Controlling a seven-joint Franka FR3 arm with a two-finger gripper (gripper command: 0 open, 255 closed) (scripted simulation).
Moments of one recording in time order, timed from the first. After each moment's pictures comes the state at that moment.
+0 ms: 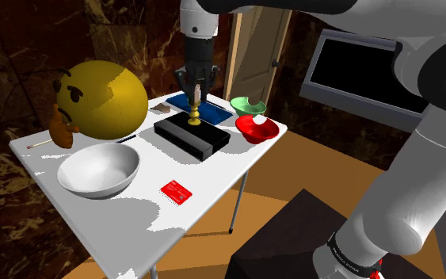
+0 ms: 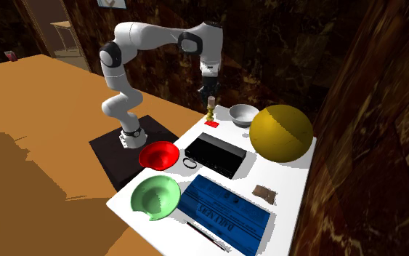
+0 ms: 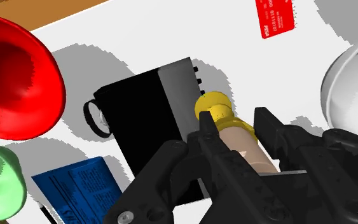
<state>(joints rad) 0.10 0.04 0.33 -1.55 -0.03 1.56 0.49</state>
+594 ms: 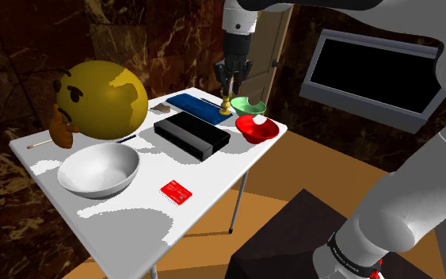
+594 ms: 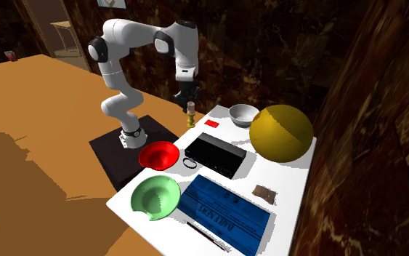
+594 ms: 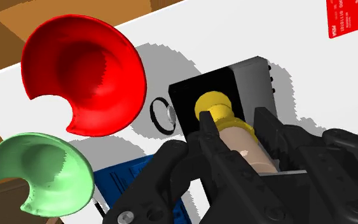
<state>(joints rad) -0.01 -0.13 0.21 -1.71 0.00 1.56 0.27</state>
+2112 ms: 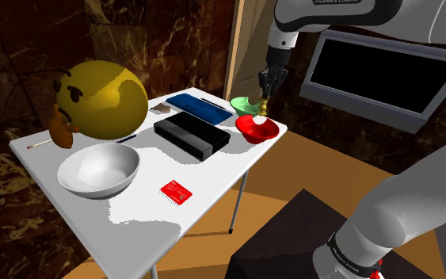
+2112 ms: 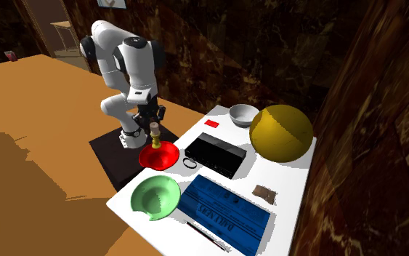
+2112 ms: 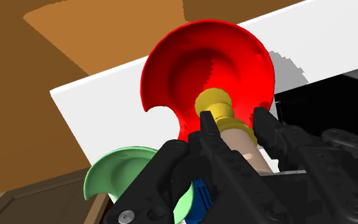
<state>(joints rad) -0.14 -0.26 0.01 -1.94 -0.03 1.67 -0.07</state>
